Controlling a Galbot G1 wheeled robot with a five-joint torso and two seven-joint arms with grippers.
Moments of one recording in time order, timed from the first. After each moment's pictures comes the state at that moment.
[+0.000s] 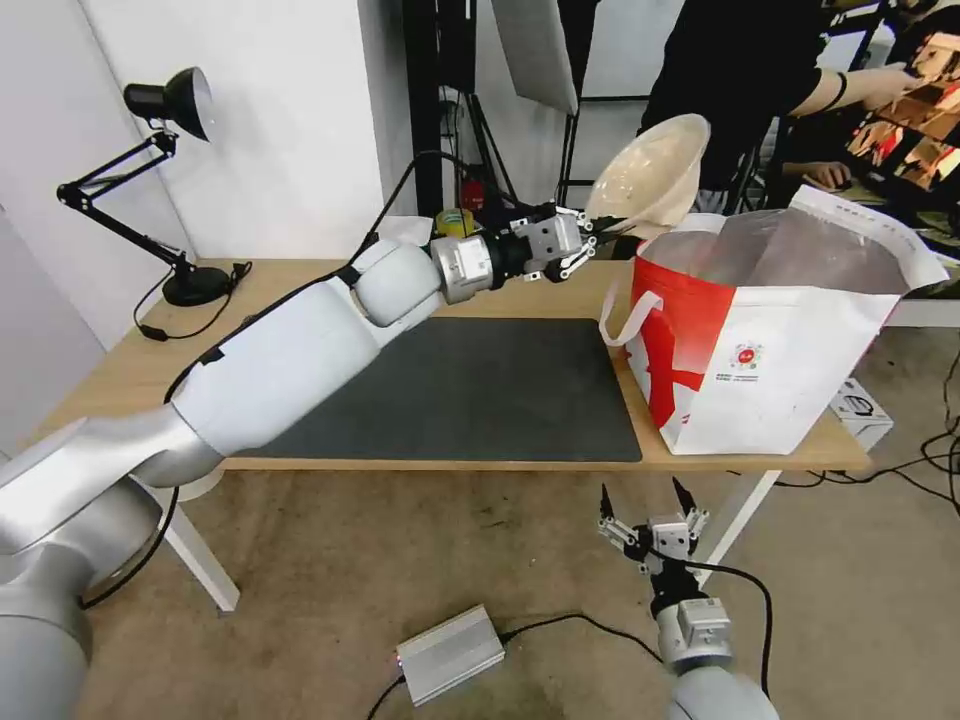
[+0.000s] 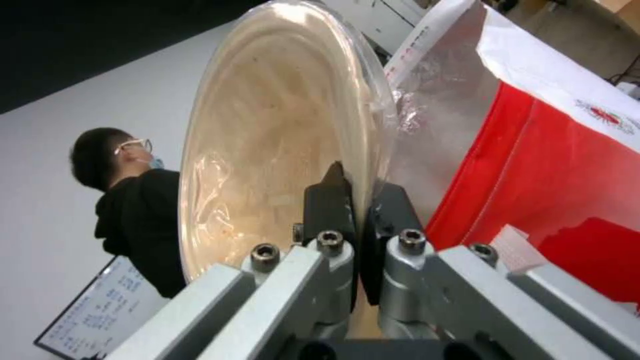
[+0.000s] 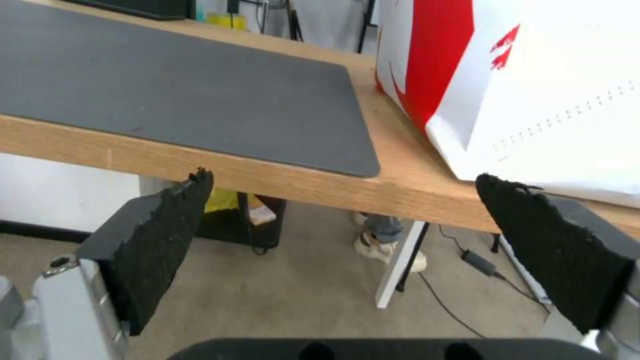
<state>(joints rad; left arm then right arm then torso) -0.08 -1.14 0.54 -1.37 -0.29 -0.32 0.37 -1.57 1.18 0.30 2.00 0.06 0.04 0.38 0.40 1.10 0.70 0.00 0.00</state>
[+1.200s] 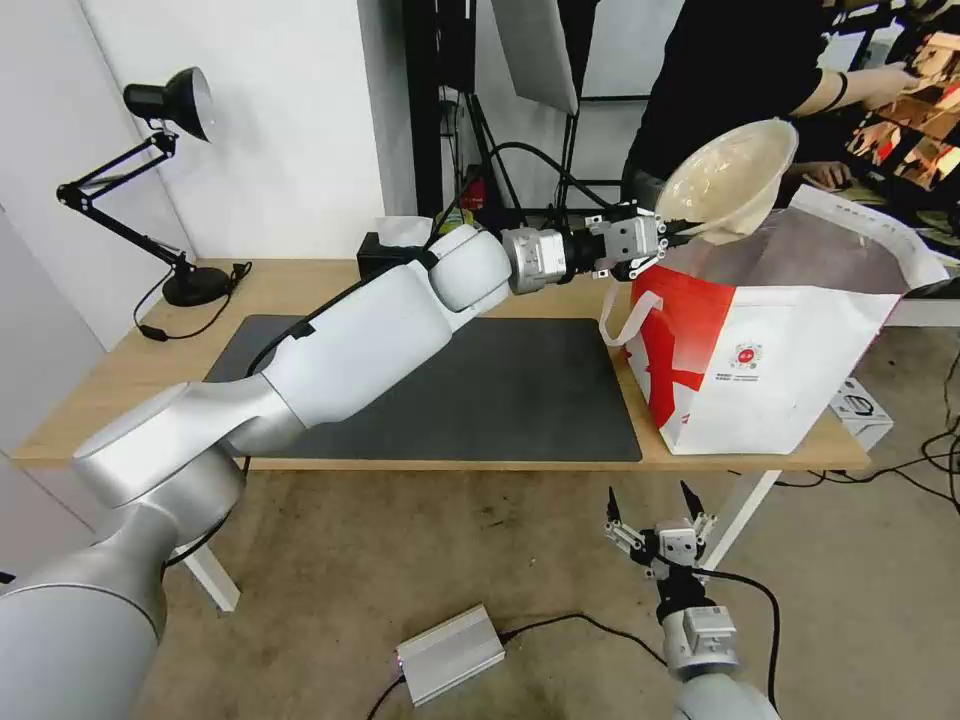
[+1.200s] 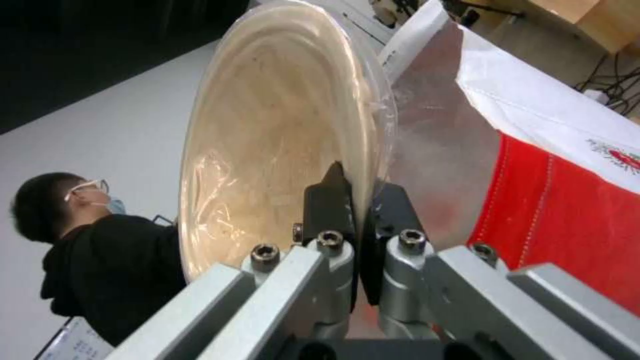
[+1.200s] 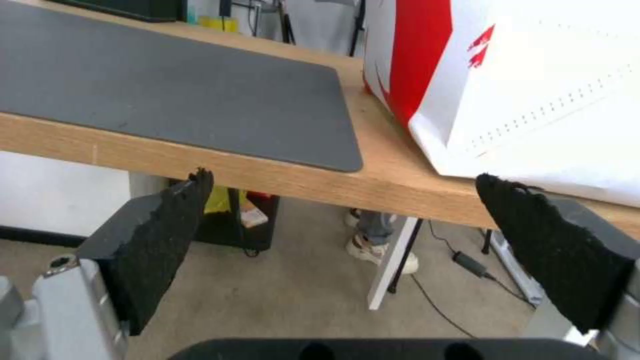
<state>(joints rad) -0.15 -1.34 0.60 -1.19 -0.23 -0.37 0.40 -1.60 1.19 0.31 2.00 0.04 0.07 0.38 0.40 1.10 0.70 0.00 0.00</state>
